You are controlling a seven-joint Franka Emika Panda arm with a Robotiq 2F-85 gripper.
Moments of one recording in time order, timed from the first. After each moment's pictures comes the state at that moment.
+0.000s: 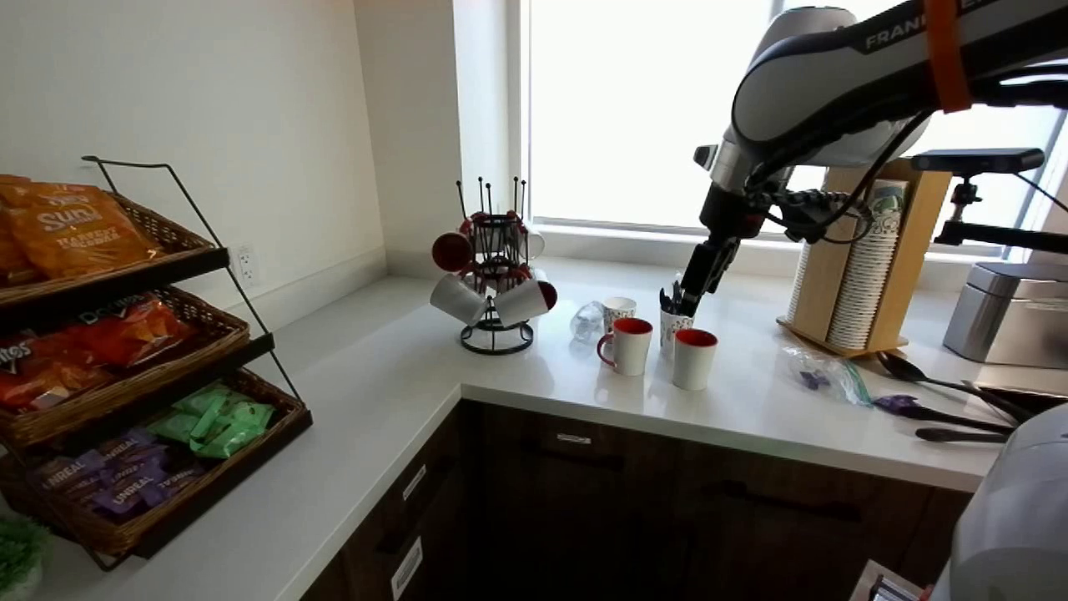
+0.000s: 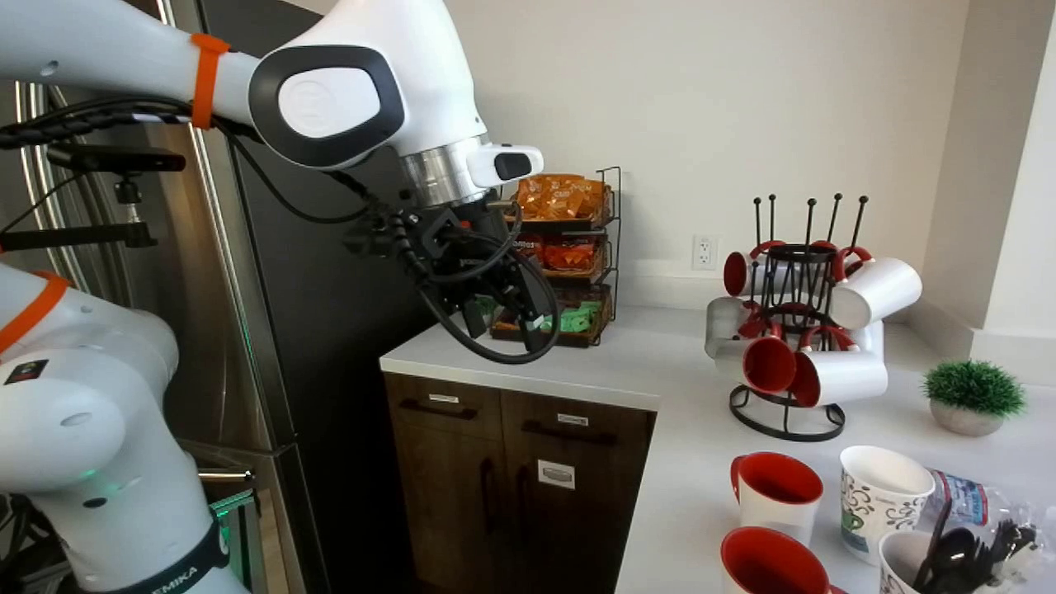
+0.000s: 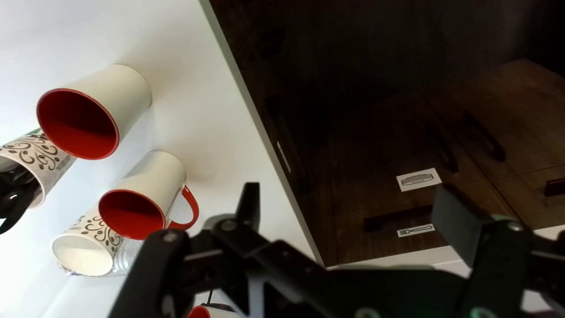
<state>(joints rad) -0.10 -0.73 -0.34 -2.62 -0.20 2.16 -0.53</state>
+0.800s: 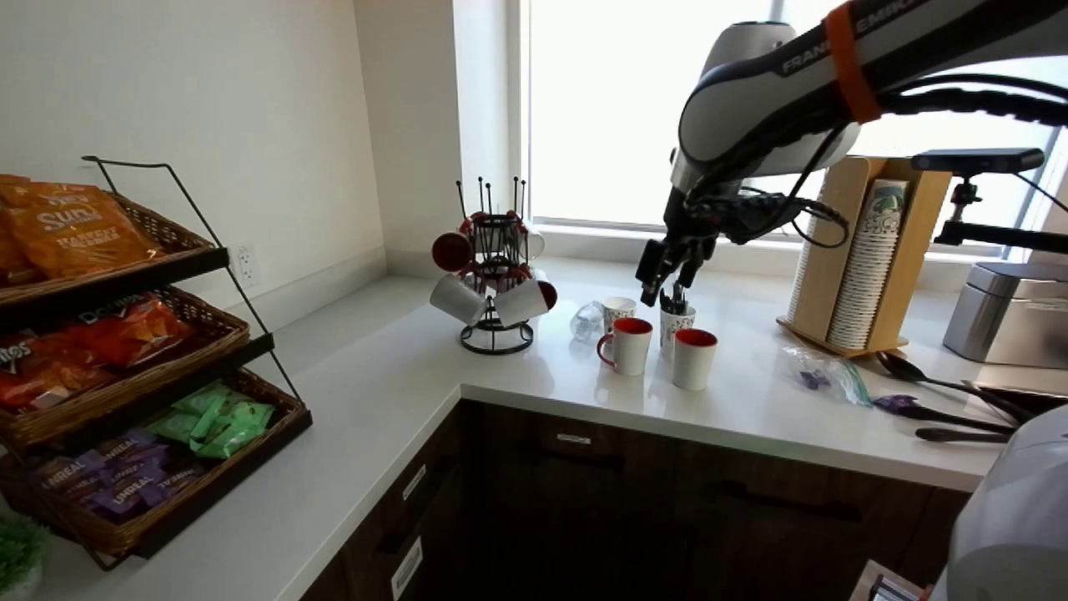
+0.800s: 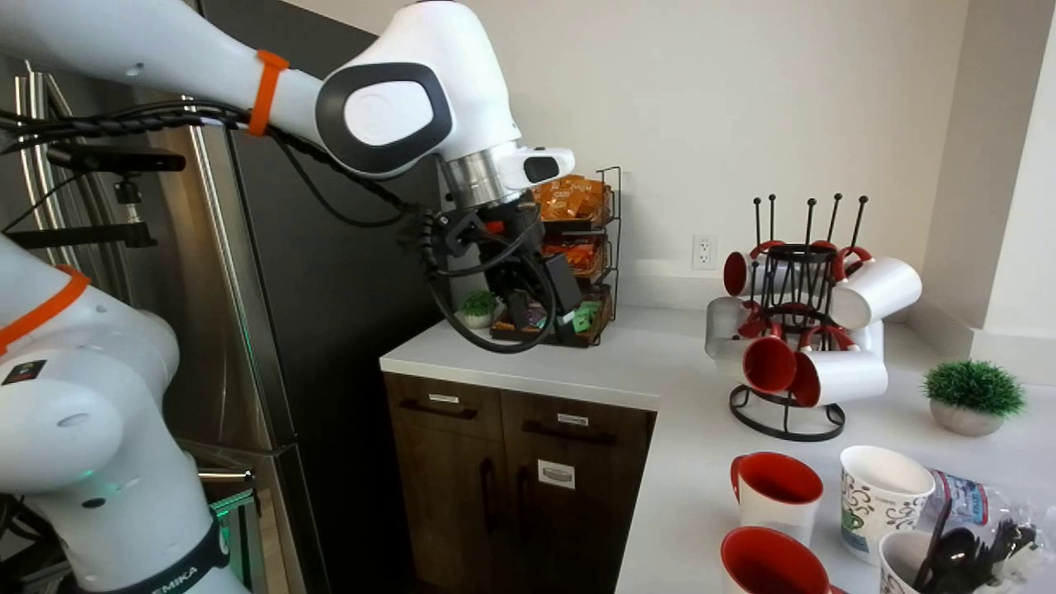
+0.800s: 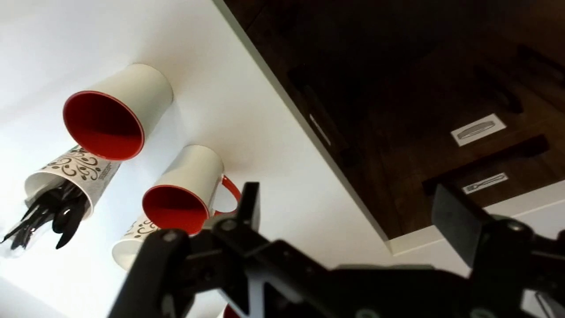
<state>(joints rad) -0.11 -0.55 -0.26 -2.54 -0.19 2.29 -0.25</state>
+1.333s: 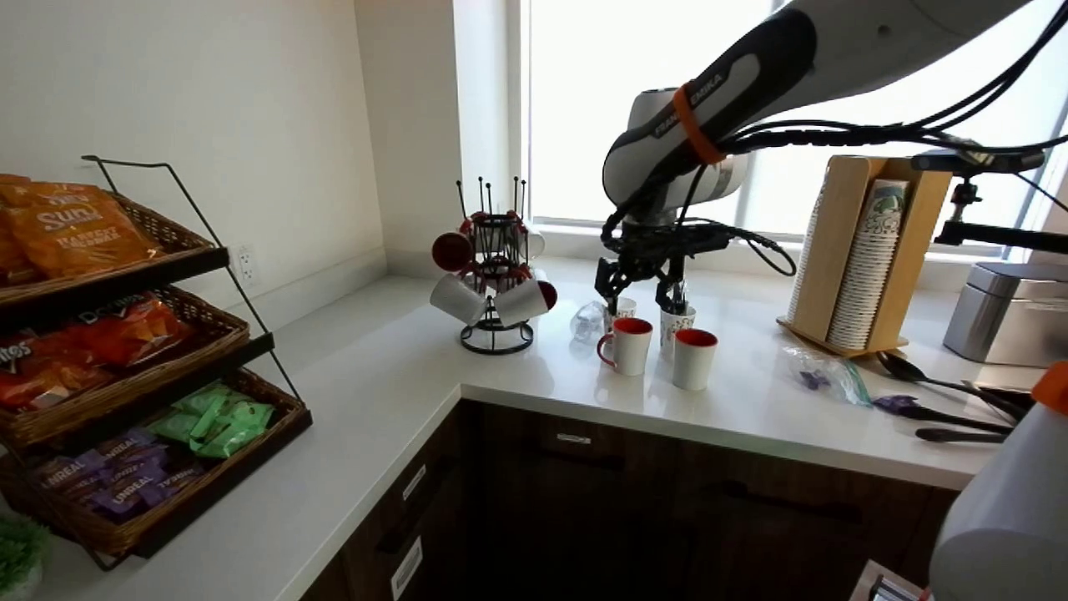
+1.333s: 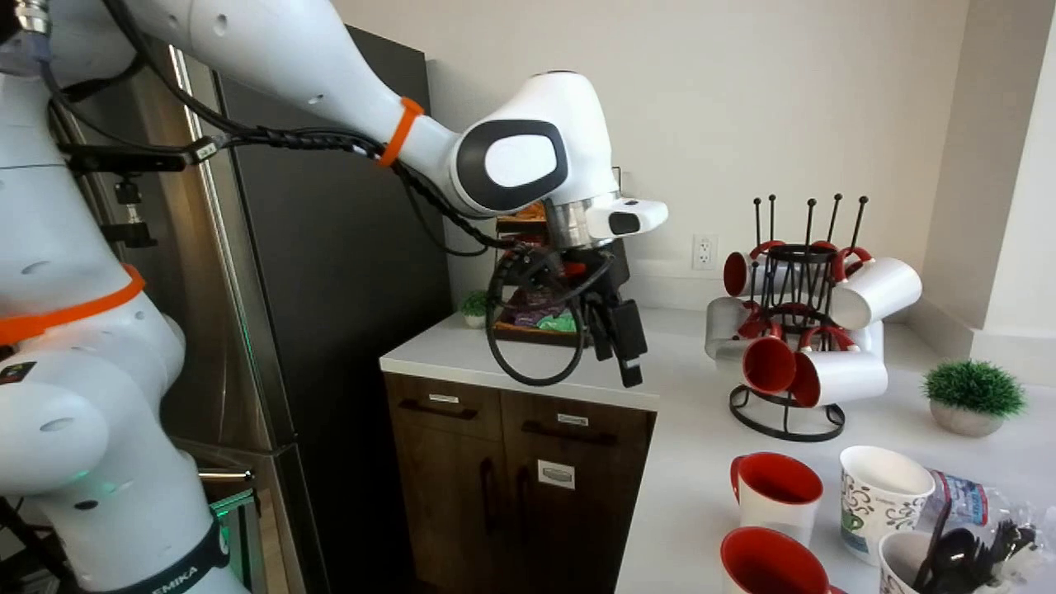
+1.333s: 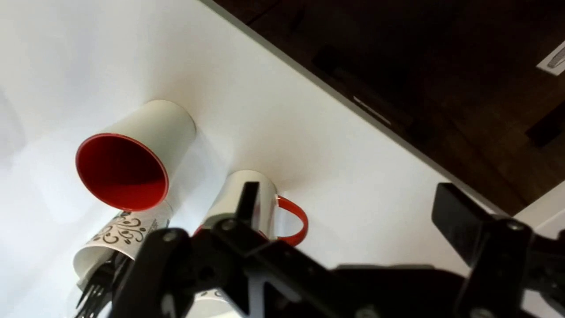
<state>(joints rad) -0.18 -0.15 -0.19 -2.29 -0.18 2.33 0.13</state>
